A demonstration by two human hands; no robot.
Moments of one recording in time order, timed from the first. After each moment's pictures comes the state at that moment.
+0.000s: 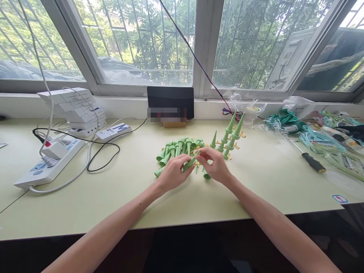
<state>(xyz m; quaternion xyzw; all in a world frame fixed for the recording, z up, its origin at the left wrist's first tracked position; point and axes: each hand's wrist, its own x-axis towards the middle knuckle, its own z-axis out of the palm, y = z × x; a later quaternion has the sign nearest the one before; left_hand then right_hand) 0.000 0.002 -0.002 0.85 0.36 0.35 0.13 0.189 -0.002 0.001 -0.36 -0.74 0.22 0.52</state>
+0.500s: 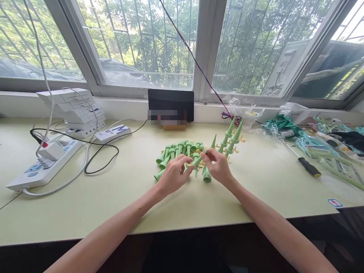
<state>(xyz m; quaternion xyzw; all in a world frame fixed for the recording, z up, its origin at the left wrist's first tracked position) 0.001 0.000 0.000 0.82 0.38 0.38 0.17 0.194 0.001 0.000 -0.43 -0.71 0.19 0.53</state>
